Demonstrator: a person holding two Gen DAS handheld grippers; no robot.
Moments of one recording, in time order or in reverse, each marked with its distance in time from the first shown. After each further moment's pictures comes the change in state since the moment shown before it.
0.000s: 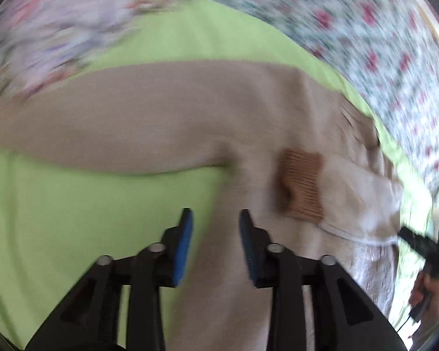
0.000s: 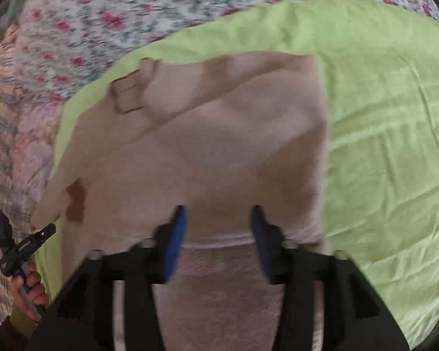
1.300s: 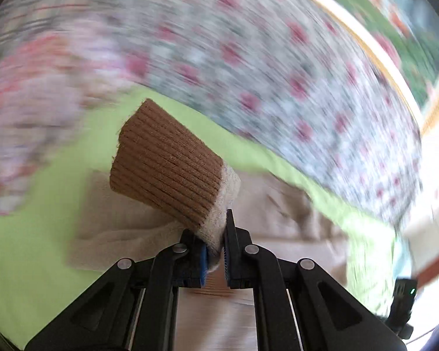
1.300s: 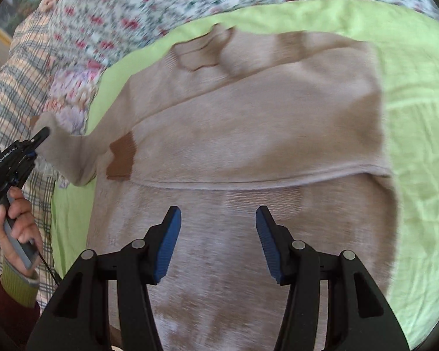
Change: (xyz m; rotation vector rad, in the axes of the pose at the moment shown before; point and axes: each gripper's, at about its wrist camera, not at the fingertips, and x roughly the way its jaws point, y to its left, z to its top) left arm -0.053 -0.095 0.048 0.138 -0.241 -0.228; right arm -0.011 0.055 -0.052 0.011 0.026 0.044
